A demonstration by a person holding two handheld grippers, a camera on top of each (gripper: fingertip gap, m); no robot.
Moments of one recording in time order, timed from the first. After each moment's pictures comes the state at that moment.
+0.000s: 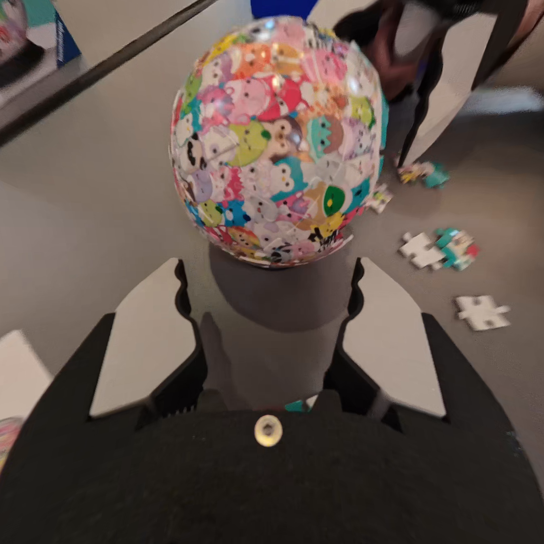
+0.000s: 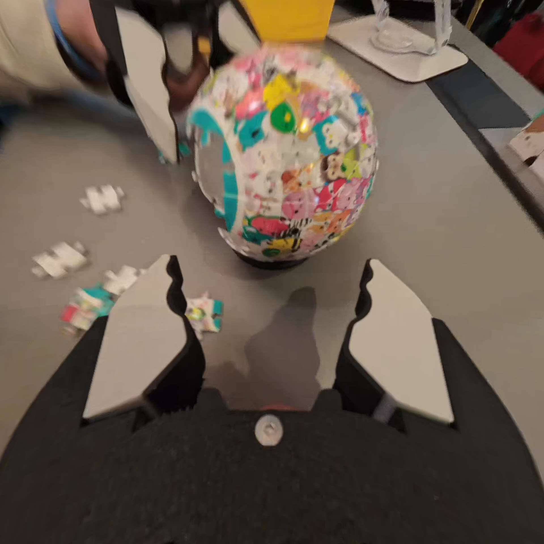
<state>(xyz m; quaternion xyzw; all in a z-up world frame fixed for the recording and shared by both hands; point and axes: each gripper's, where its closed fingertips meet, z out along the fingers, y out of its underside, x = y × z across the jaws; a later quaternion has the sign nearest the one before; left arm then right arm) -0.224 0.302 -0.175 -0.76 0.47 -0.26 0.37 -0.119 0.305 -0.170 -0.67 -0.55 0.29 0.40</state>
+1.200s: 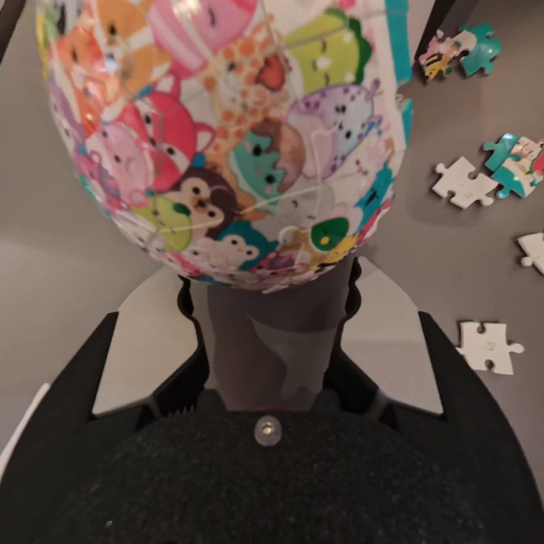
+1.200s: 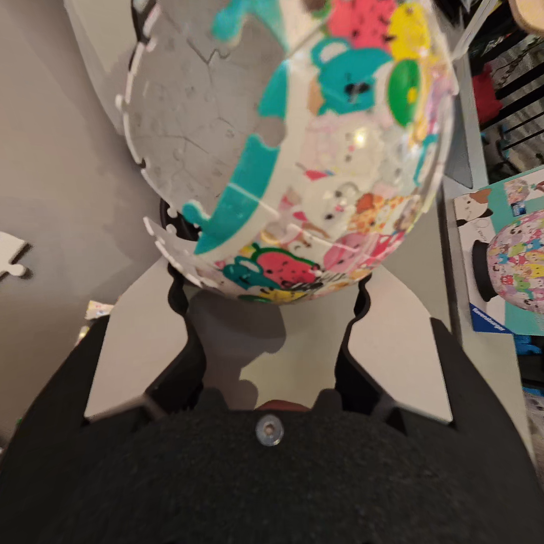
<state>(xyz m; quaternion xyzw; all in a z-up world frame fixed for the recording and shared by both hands) -0.215 0.303 -0.209 -0.72 0.61 -0.16 0.29 -0.146 0.333 -0.198 -0.60 -0.68 0.09 0.42</state>
